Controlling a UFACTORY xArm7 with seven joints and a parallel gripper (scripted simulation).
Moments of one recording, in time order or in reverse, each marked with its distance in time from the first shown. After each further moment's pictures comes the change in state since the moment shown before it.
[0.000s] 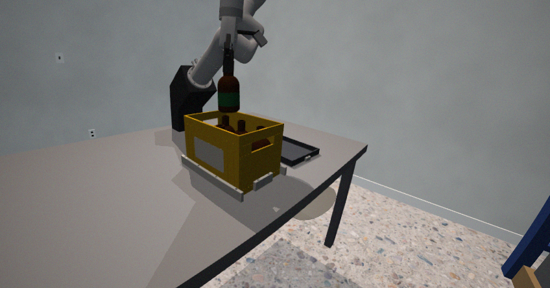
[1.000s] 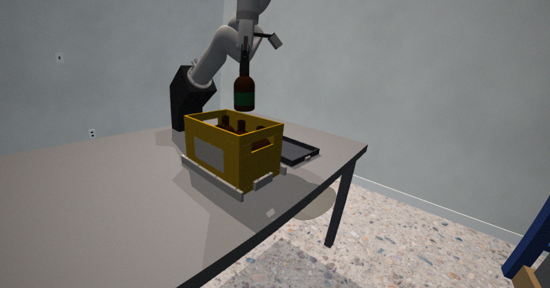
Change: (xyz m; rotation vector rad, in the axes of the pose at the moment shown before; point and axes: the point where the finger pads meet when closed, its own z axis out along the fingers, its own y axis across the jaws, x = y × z) arm 0.052 -0.025 0.000 0.000 0.000 0.000
